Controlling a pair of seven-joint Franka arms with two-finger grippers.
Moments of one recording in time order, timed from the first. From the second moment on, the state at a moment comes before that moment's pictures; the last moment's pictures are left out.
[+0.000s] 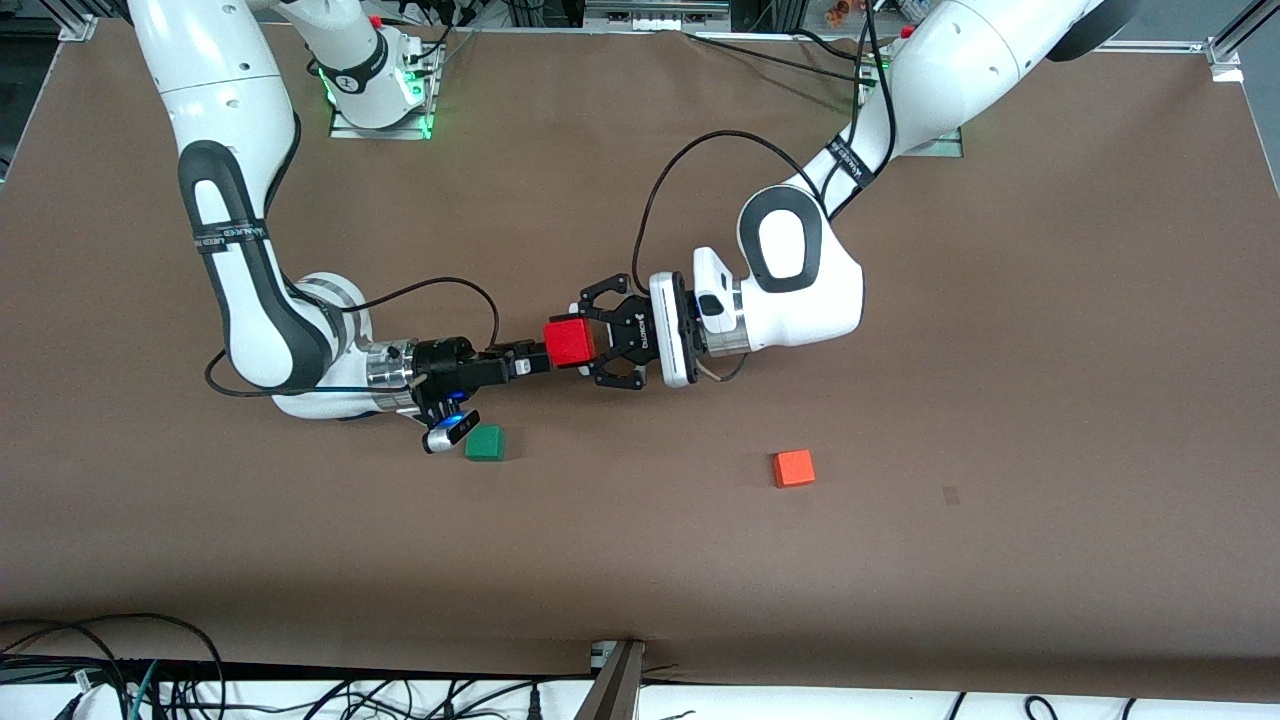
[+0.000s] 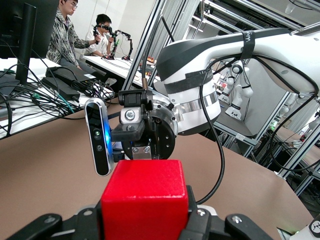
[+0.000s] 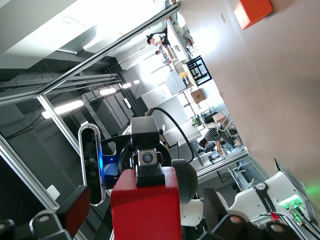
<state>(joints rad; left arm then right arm) -0.15 0.73 -0.64 -1.50 -1.43 2.55 1.68 0.26 0.70 -0.02 -1.61 1.74 1.60 -0.25</state>
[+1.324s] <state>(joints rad) -0.14 0.74 -0.64 -1.48 -1.52 2.55 1.75 0.26 0.69 -0.02 -1.61 1.74 1.60 -0.27</state>
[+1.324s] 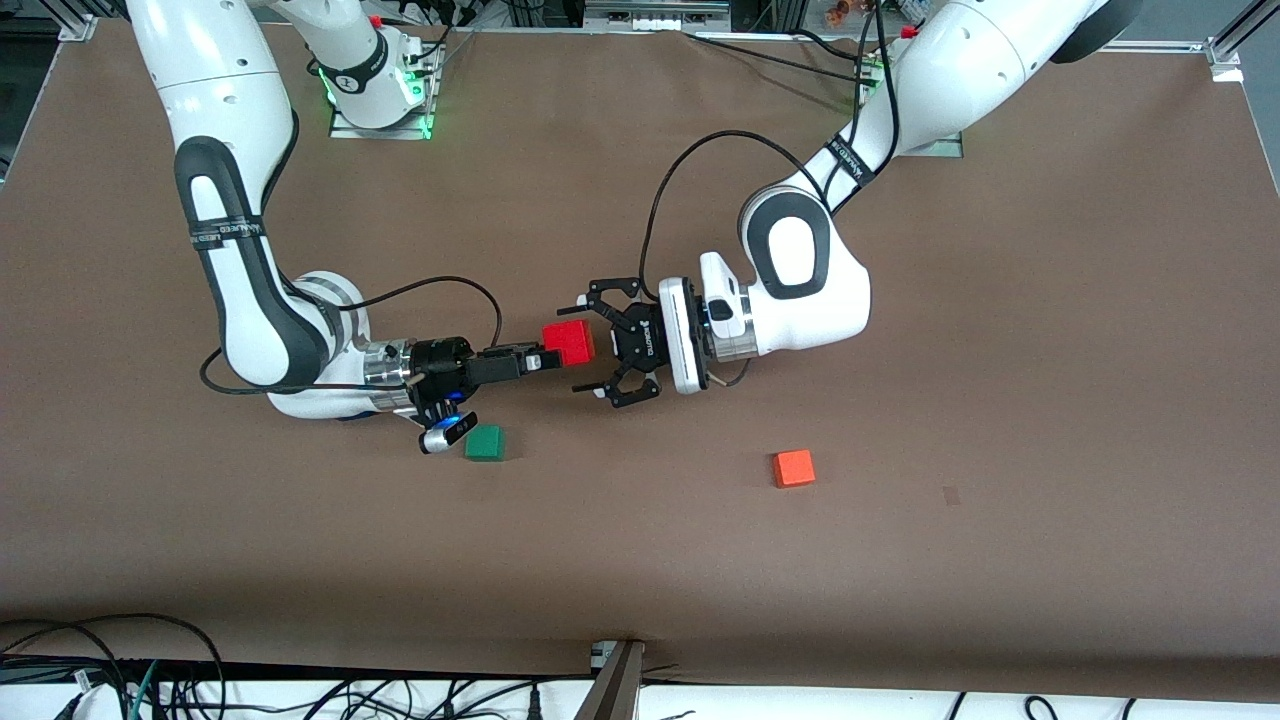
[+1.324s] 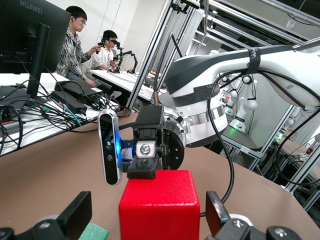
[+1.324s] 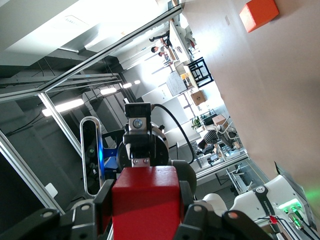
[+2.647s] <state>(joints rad) 0.16 0.61 -0.62 -1.49 -0.47 1.99 1.13 0.25 0.61 -0.29 -1.42 0.51 1.70 -0.27</state>
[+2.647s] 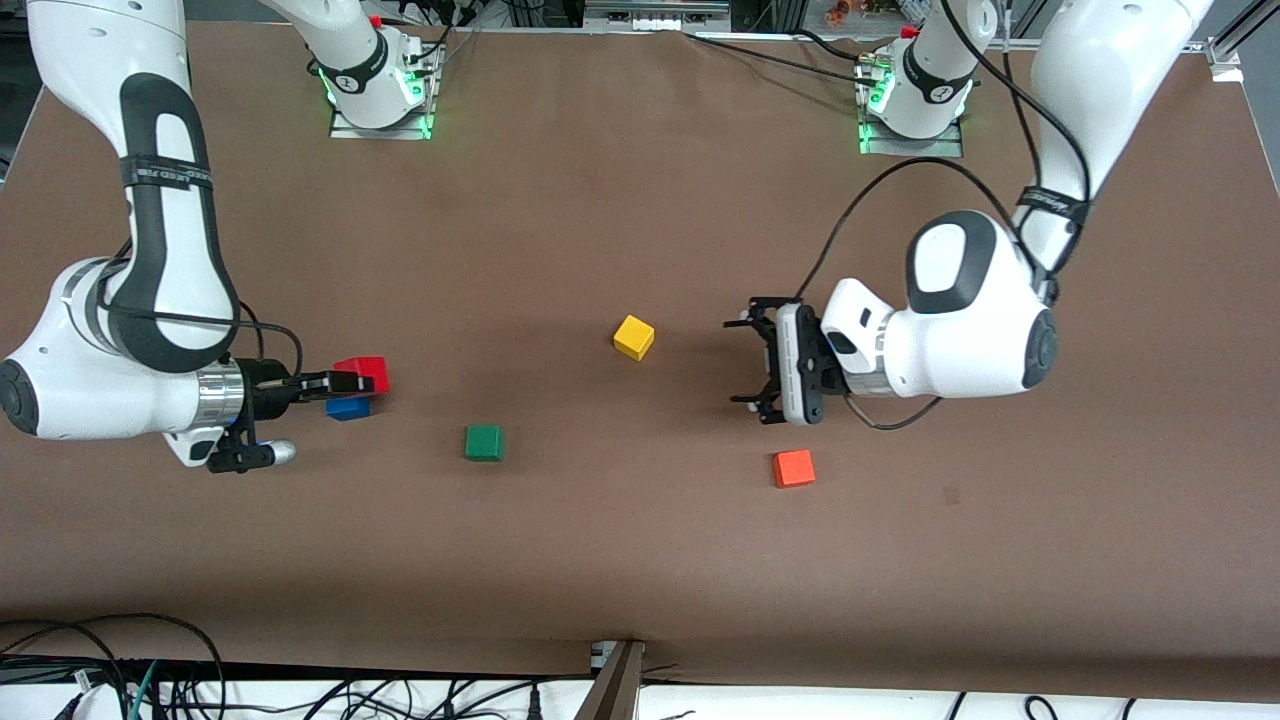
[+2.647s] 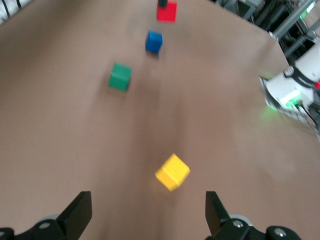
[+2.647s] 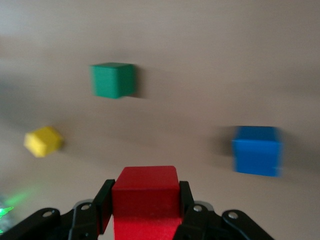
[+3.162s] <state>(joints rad) 0.19 0.55 -0.60 -1.45 -0.12 1.71 0.71 0.27 0.60 -0.30 -1.56 0.26 1.93 -0.27</state>
